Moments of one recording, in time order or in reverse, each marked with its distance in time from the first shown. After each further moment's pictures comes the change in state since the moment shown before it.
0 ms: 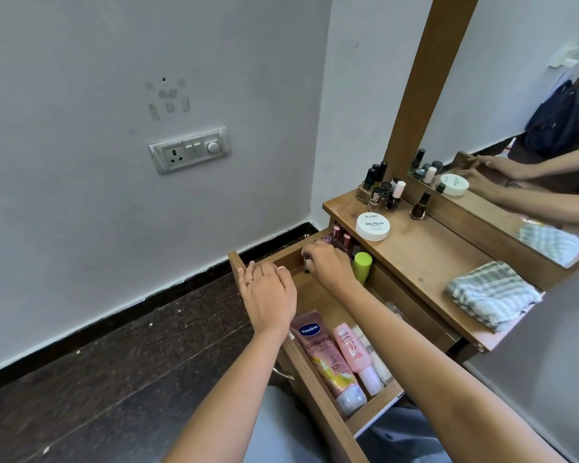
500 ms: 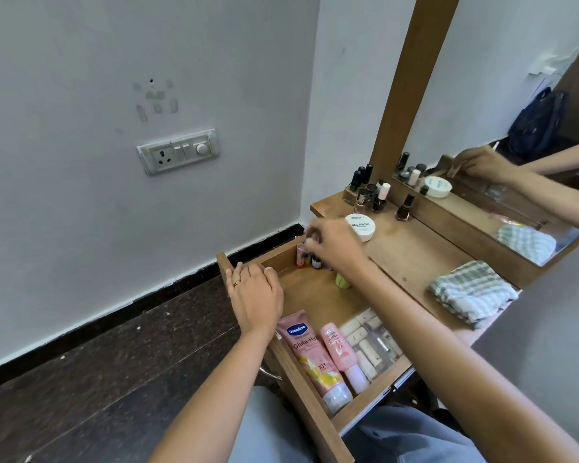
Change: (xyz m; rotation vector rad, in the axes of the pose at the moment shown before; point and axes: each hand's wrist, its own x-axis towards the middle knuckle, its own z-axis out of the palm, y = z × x) left_hand -0.001 0.003 -0.002 -0.053 0.021 -0.008; right_hand -0.017 0.002 -0.081 0.290 0.135 0.021
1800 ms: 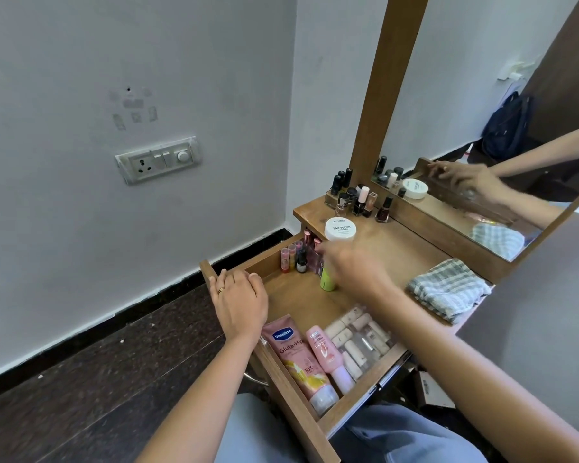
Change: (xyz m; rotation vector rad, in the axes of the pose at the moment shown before) left_hand 0.002 -0.006 0.005 0.037 -0.010 0.035; right_hand -0.056 0.032 -0.029 -0.548 -0.012 -0.219
